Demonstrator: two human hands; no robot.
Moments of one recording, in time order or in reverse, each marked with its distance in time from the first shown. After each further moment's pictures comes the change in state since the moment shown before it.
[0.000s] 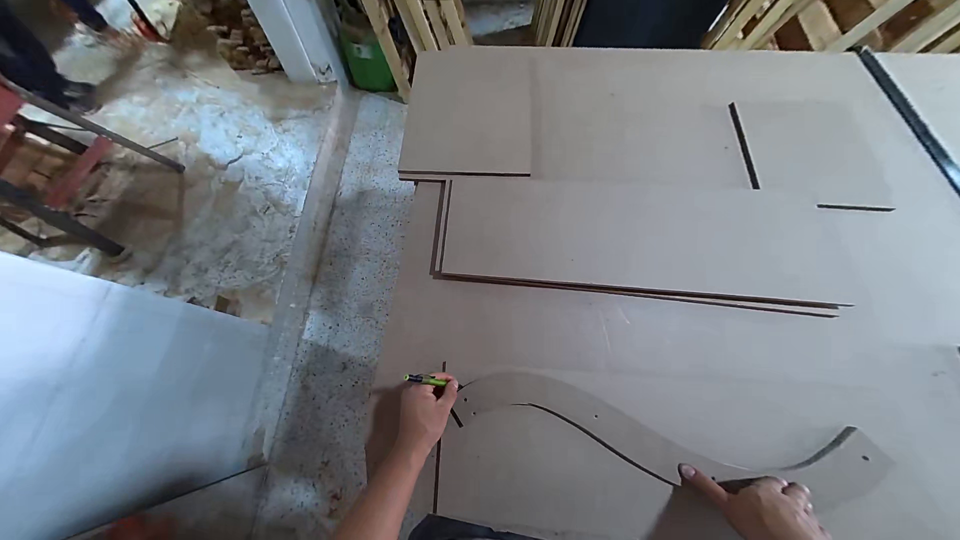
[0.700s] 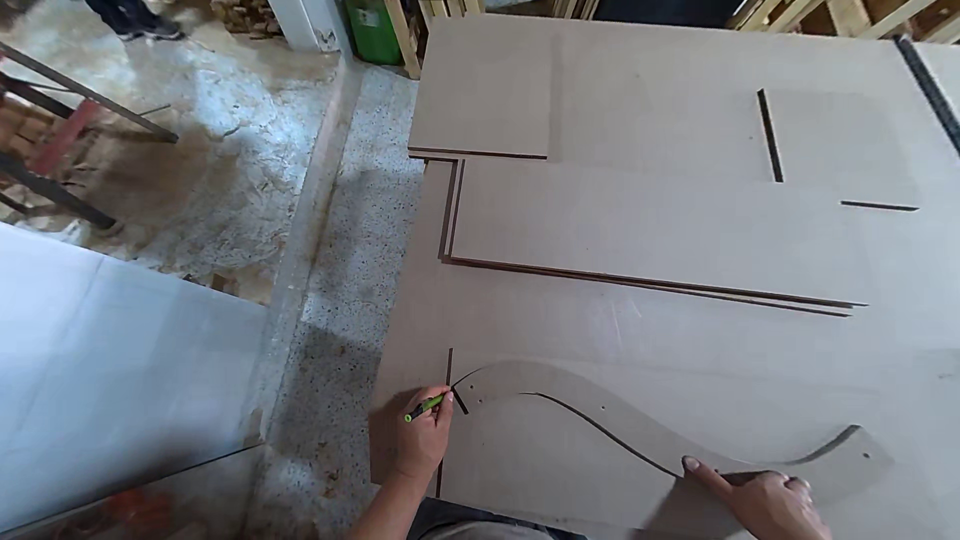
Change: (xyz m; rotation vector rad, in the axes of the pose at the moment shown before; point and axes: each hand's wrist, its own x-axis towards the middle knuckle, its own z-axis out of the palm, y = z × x) left_hand -0.050 -0.040 0.013 -0.107 0.263 0.225; right_hand 0.003 0.003 0.002 -0.009 -0.017 0.006
